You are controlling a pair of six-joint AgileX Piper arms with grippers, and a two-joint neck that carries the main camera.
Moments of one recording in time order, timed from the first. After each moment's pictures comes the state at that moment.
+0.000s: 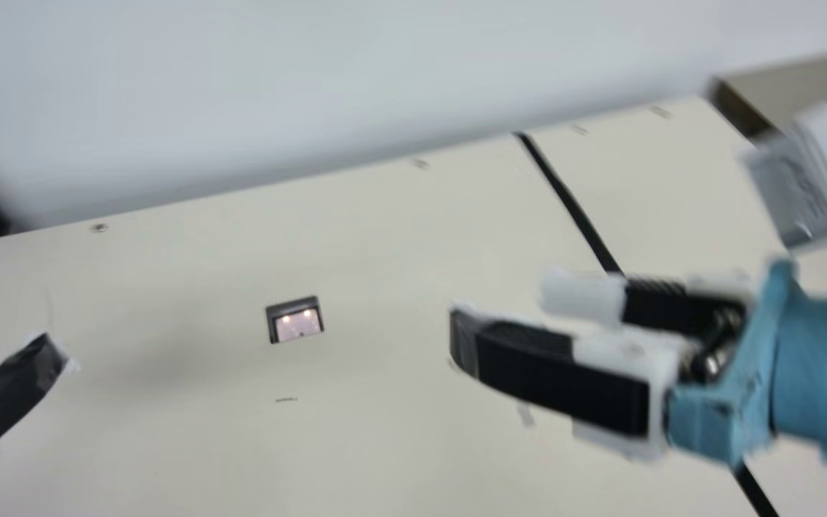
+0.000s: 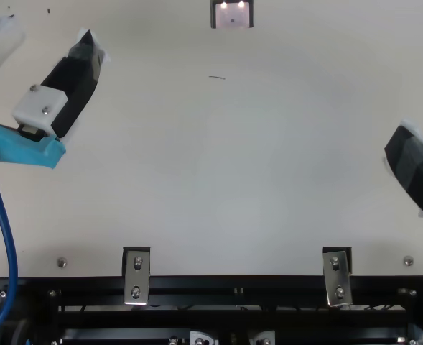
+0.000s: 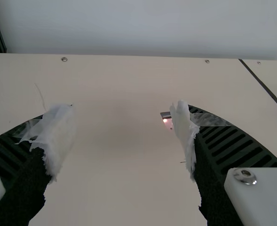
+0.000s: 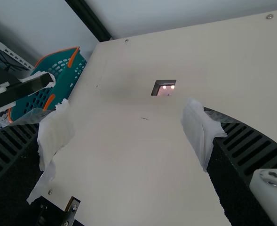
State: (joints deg) left arm 0.2 55.6 -33.7 -61.6 26.3 52.1; right arm -20.5 44.9 -50.1 52.8 70.0 -30.8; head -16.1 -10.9
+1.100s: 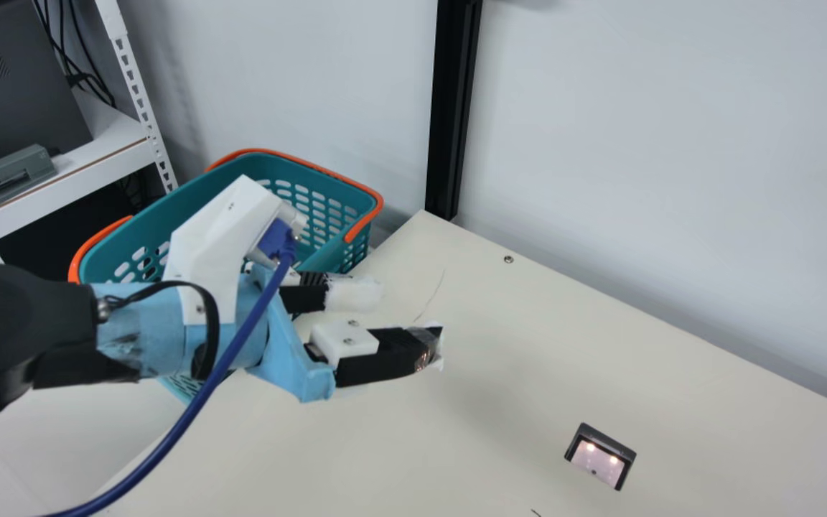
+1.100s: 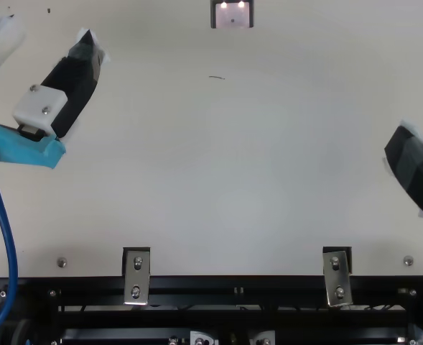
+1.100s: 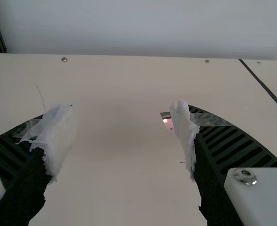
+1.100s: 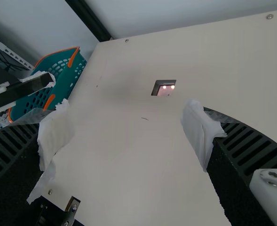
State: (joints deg) left arm 0.2 55.6 -33.7 -61.6 26.3 52.1; right arm -20.5 44.9 -50.1 52.8 70.0 -30.8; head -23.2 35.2
